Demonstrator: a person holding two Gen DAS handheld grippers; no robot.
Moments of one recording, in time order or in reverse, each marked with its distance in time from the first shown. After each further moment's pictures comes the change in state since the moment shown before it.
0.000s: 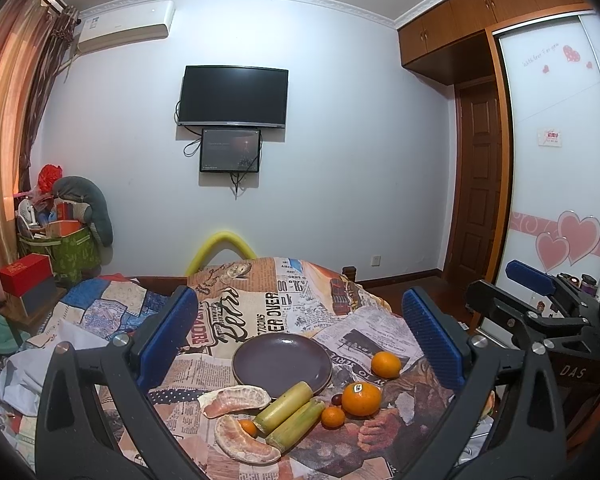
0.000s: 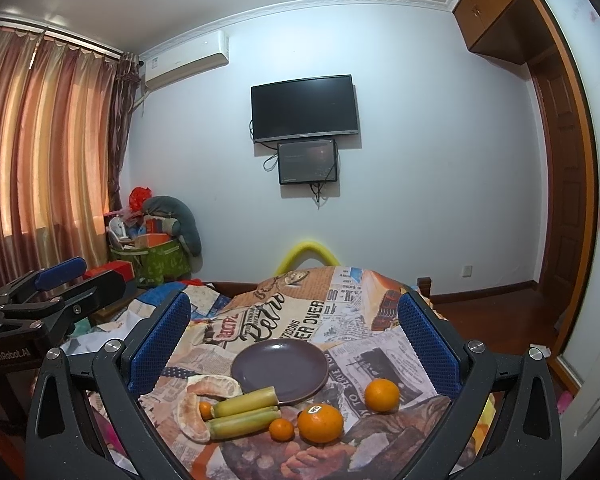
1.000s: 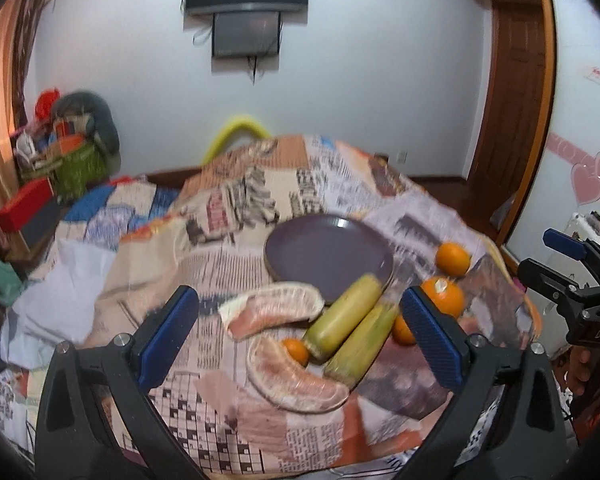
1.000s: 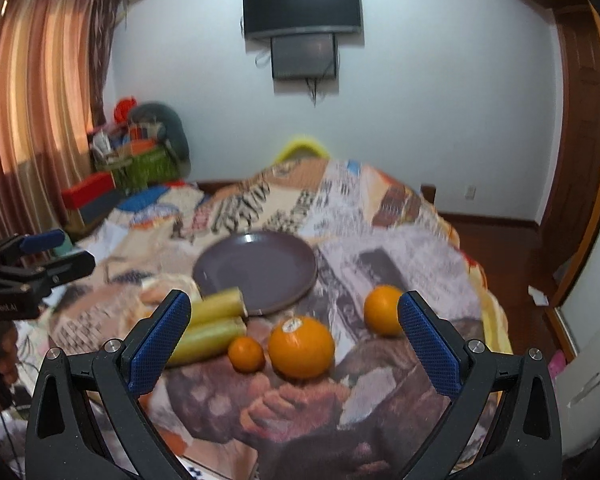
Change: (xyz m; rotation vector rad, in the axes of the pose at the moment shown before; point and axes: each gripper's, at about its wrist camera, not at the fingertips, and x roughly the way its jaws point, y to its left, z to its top) left arm 0.111 0.064 -0.099 -0.022 0.439 0.061; right arm 0.088 -0.031 -0.086 -0.012 0.381 -0.001
